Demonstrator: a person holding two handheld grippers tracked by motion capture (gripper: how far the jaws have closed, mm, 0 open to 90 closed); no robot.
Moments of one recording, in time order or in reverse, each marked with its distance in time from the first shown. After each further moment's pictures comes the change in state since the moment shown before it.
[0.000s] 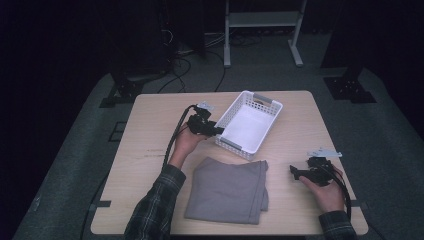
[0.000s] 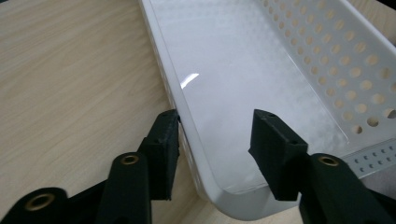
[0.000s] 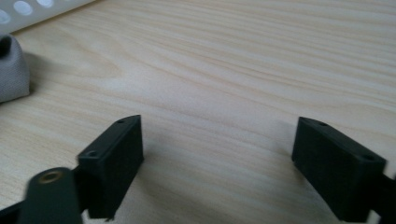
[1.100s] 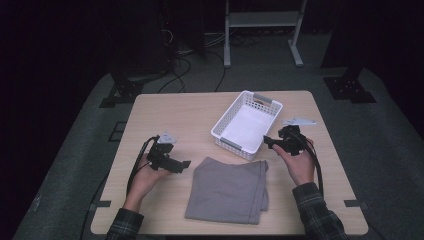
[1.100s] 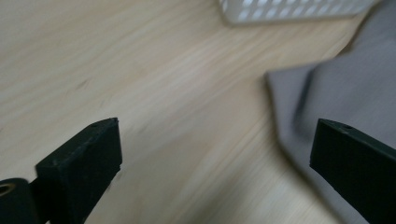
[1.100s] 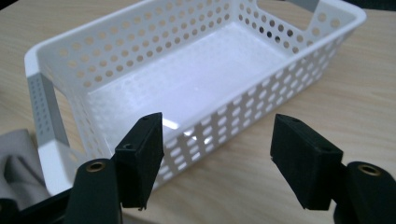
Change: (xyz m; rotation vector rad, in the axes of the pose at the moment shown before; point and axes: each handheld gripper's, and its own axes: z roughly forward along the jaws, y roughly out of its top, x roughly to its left) left arm -0.020 -0.126 -0.100 0.058 0.193 -0.017; right arm 0.061 0.108 0.012 -0.119 0.124 0.037
